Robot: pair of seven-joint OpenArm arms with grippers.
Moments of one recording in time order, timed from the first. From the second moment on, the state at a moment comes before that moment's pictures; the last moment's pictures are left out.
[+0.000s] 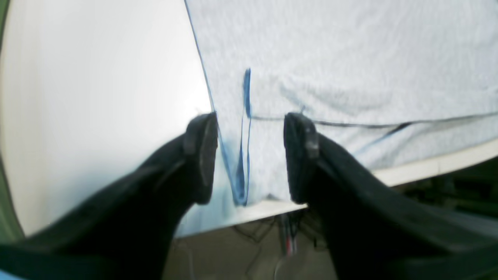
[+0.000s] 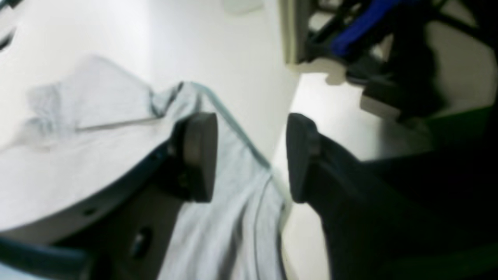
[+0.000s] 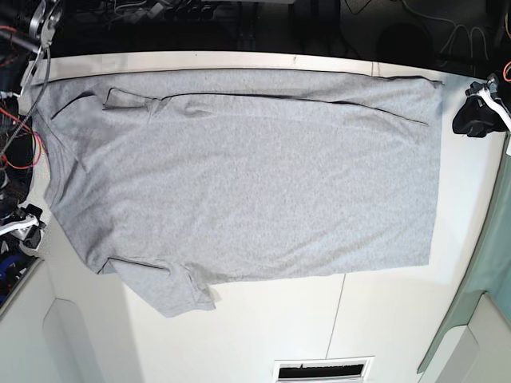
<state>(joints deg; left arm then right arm) 25.7 -32.5 -30.9 84.6 -49.6 -39.0 43.9 16.4 19.7 22.9 60.2 18.8 14.9 -28.3</state>
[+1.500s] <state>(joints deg) -28.5 -27.1 -5.0 22.1 -29.1 -27.4 19.0 29.0 19.0 17.4 23.9 15.5 28.2 -14.8</state>
